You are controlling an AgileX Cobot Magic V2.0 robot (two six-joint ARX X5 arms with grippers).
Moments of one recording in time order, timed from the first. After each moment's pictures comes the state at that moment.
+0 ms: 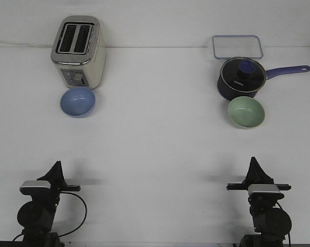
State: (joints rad) left arm 0.00 0.01 0.03 -0.01 -0.01 -0.01; right arm 0.00 0.00 0.02 0.06 0.00 -0.01
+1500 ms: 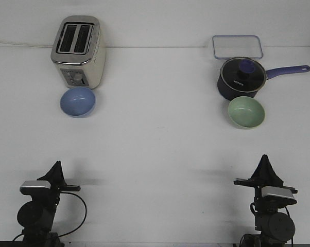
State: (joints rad) left arm 0.00 0.01 0.03 -0.01 -0.01 -0.01; right arm 0.00 0.00 0.05 0.16 0.13 0.19
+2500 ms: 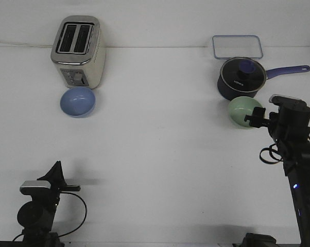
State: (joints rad) left arm 0.00 0.01 0.03 -0.01 -0.01 -0.01; right arm -0.14 1.24 1.16 -0.55 0.06 0.15
